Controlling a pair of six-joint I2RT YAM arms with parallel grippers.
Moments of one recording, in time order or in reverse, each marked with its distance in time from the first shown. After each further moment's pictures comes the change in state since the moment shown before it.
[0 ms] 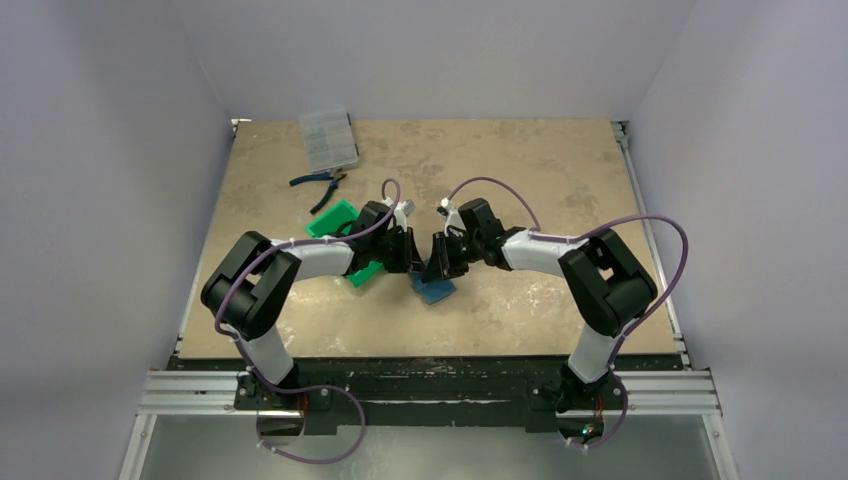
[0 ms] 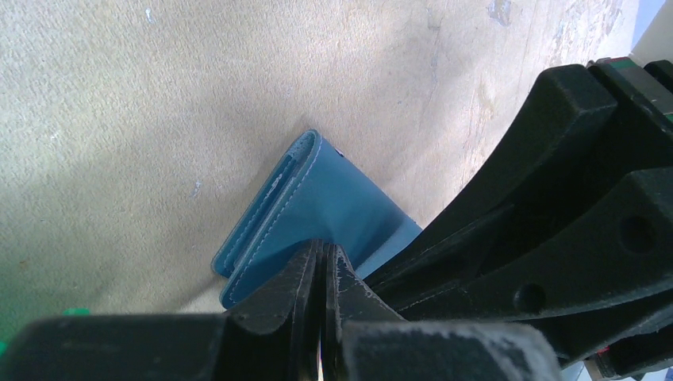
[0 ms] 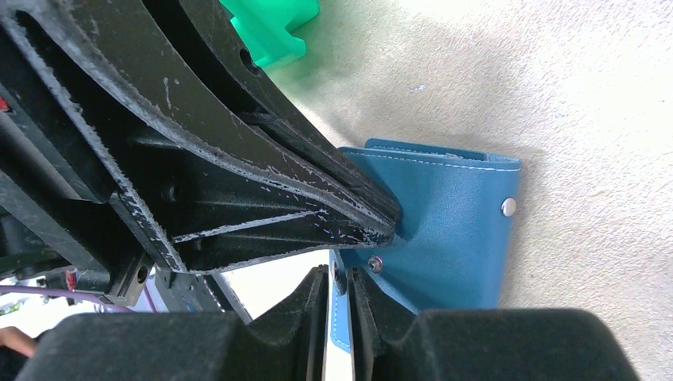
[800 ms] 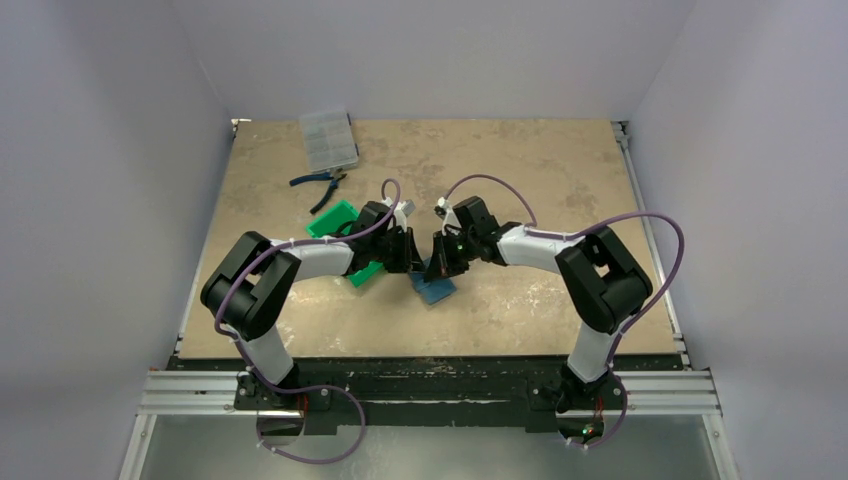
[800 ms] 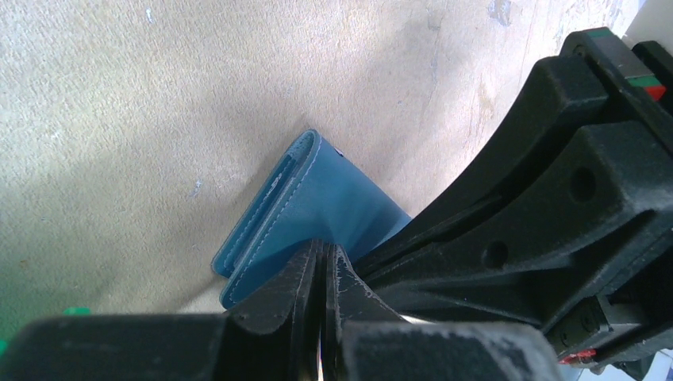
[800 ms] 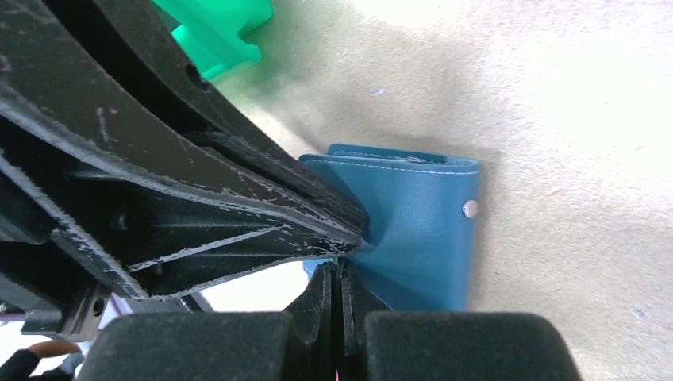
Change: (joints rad) left arm 0.000 -0.002 -0.002 0.001 -0.001 0.000; right arm 0.007 0.028 0.056 -0.087 0.072 -0.034
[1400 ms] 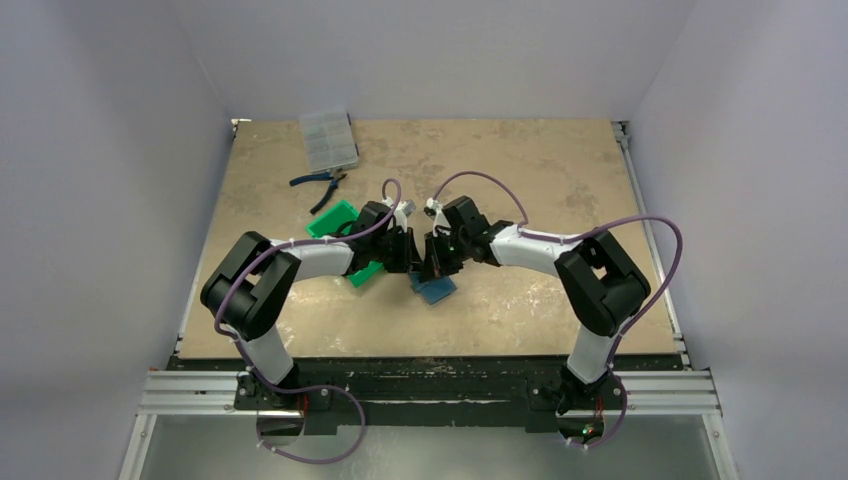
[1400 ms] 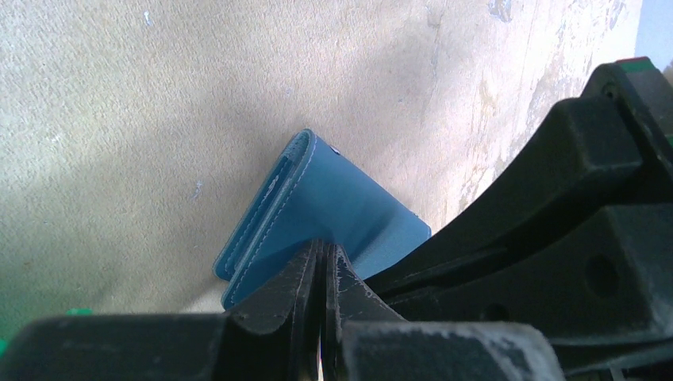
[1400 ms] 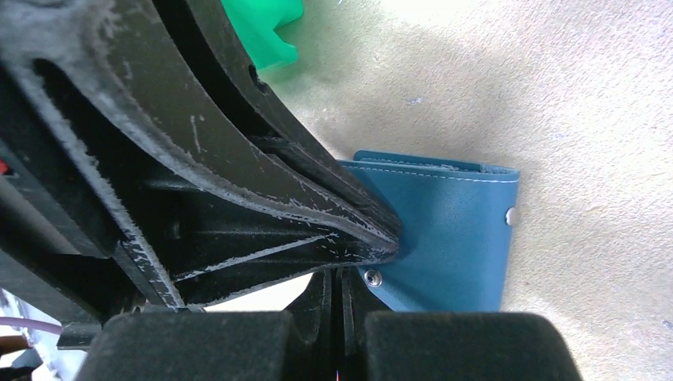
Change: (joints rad) left arm 0.000 0.000 0.000 -0.001 0.000 0.018; right arm 0.058 -0.006 0.054 -0.072 0.082 -0.045
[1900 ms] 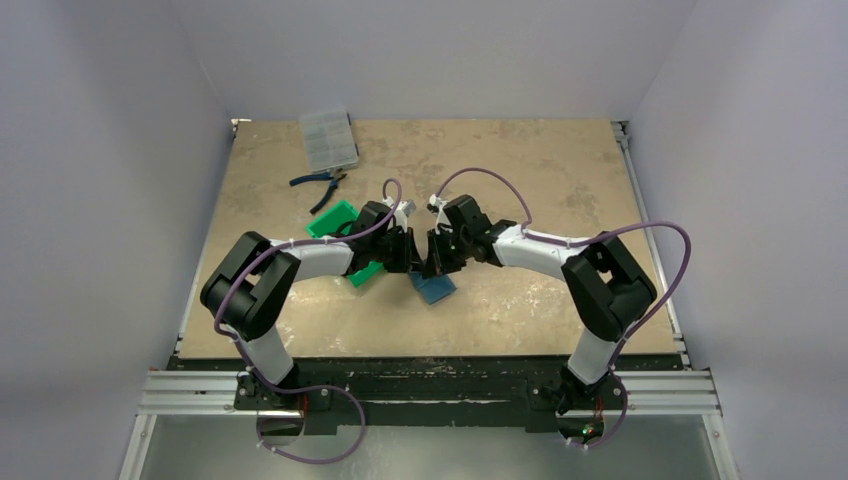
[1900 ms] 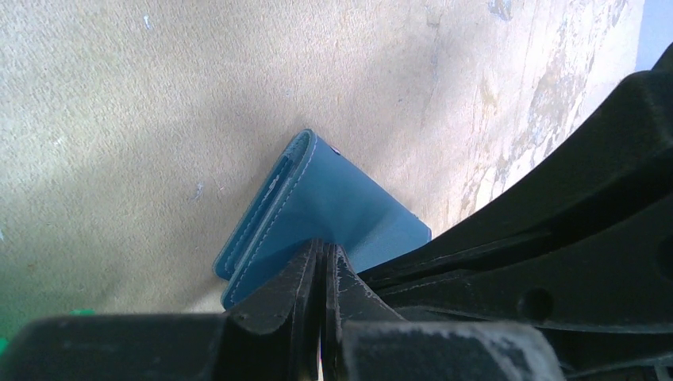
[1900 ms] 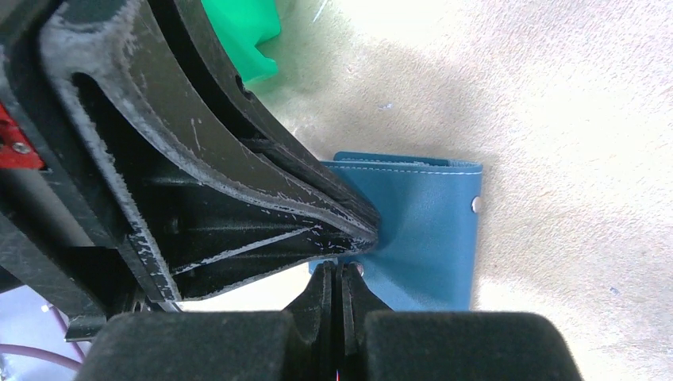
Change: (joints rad) left arm 0.000 -0.001 0.000 0.000 0.000 0.010; right arm 0.007 -0.036 0.002 -0.029 0.092 0.001
